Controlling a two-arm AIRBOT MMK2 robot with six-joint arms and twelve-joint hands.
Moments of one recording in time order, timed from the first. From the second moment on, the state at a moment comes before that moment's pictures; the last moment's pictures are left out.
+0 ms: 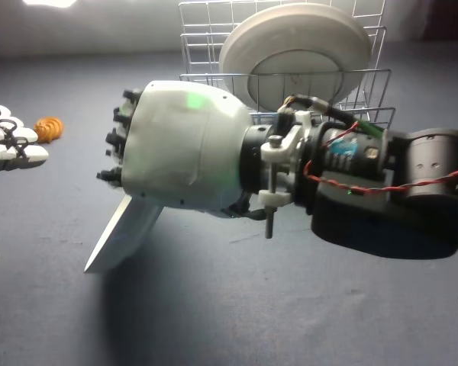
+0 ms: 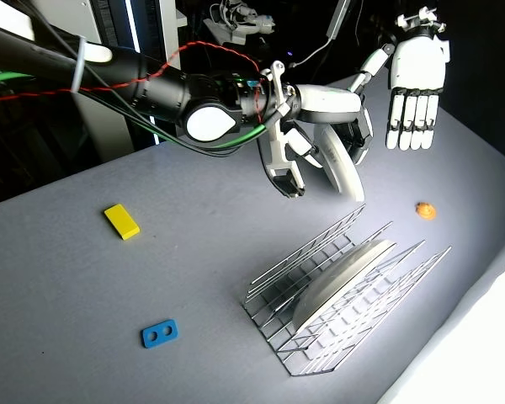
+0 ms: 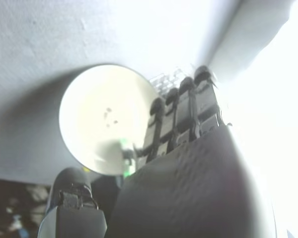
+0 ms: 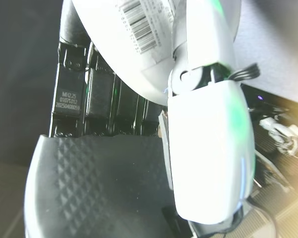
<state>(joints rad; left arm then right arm) 0.96 -0.56 1.10 0.79 -0.61 0.23 -0.31 -1.42 1.06 -0.16 0.47 -1.53</state>
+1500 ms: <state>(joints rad) 0.91 -0.58 1.20 1.17 -0.93 0.11 0.00 -1.09 0.93 -0.43 0.22 -0.72</state>
